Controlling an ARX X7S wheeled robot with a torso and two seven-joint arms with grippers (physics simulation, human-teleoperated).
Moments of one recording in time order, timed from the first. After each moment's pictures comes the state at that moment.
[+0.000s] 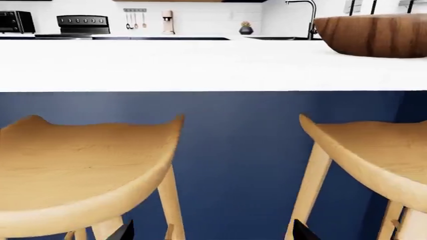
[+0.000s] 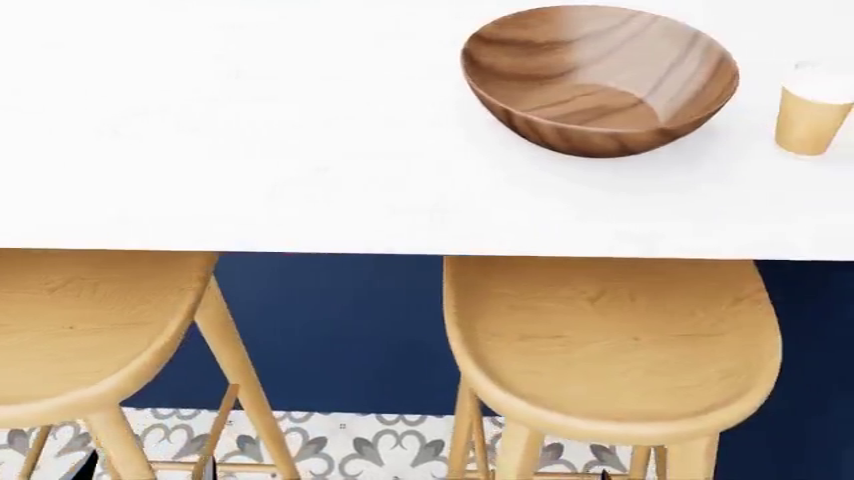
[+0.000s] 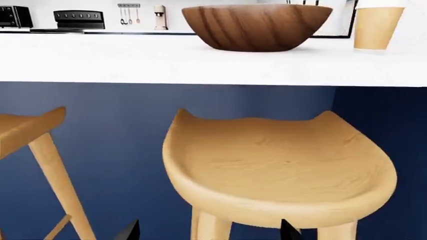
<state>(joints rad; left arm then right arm) -0.05 -0.29 0.34 0.01 -0.30 0.02 -0.30 0.05 0.29 -0.37 0.01 0.29 -0.02 0.33</state>
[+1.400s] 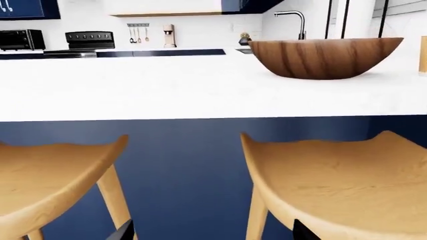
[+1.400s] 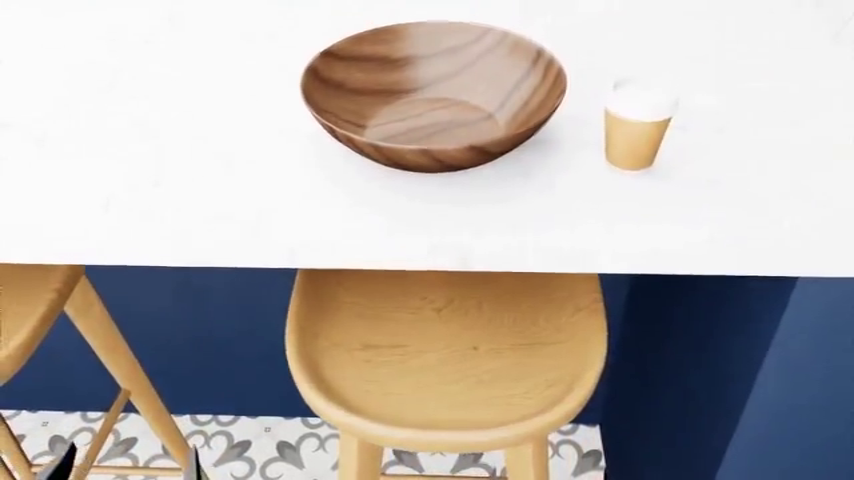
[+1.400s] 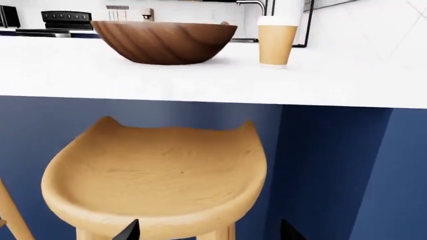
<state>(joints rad) -0.05 -0.31 0.34 0.01 -0.28 0.05 -0.35 0.06 0.30 -0.39 0.00 0.29 -0.02 0.35</state>
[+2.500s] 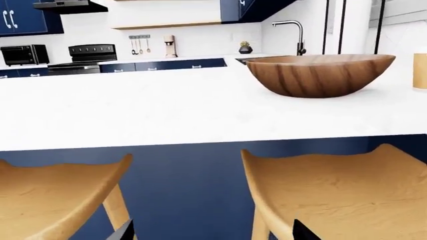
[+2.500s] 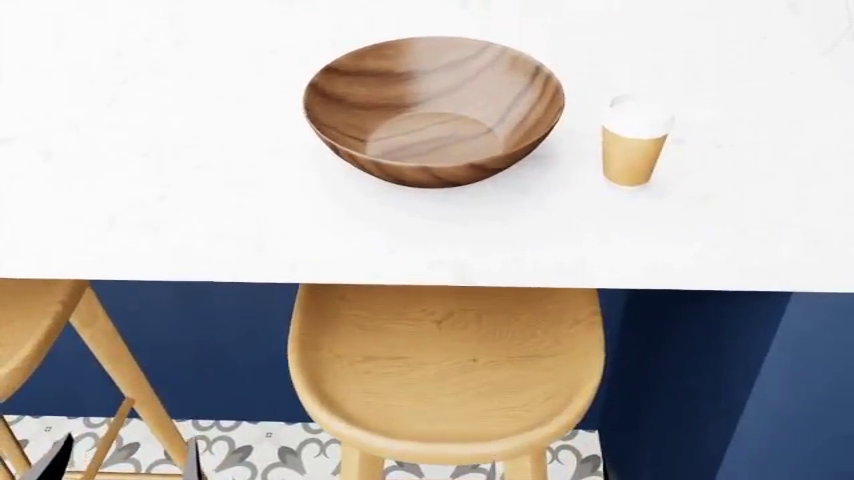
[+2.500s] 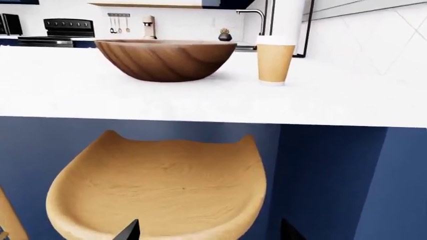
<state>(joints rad) 0.01 -0.09 0.09 0.07 -0.03 -0.02 -0.11 0.00 0.08 -0.12 -0.02 0.06 0.02 0.10</state>
